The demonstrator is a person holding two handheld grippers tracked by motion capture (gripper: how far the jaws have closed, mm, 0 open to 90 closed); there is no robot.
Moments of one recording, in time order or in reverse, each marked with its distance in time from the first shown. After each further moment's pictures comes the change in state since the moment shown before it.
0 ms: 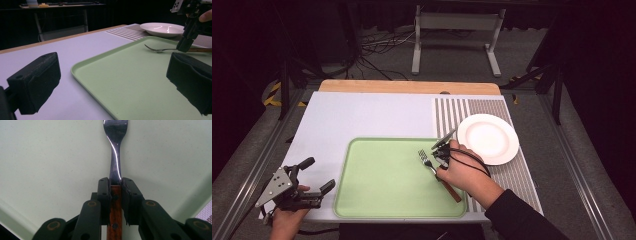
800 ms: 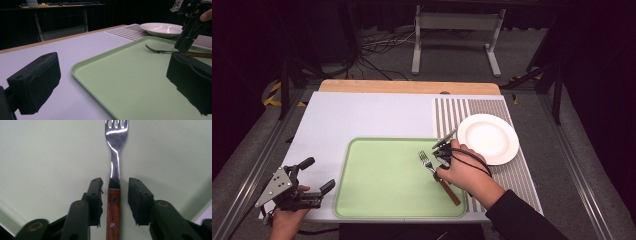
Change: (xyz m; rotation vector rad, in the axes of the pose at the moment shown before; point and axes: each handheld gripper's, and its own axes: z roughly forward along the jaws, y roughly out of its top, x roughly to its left) left arm 0.000 0.000 0.000 -0.001 0.001 -0.001; right arm -0.002 -0.001 -0.001 -0.041 0.020 -0.013
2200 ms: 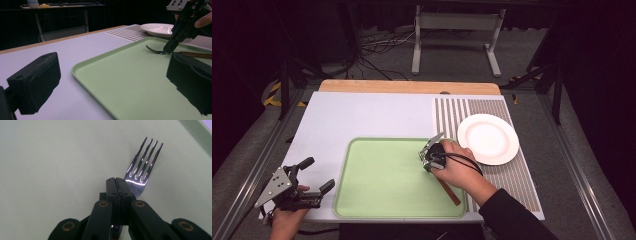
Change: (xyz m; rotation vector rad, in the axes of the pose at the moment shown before) left arm 0.000 0.000 -0.001 -0.006 0.005 -0.002; right arm 0.007 0.014 0.018 -0.197 0.022 -0.420
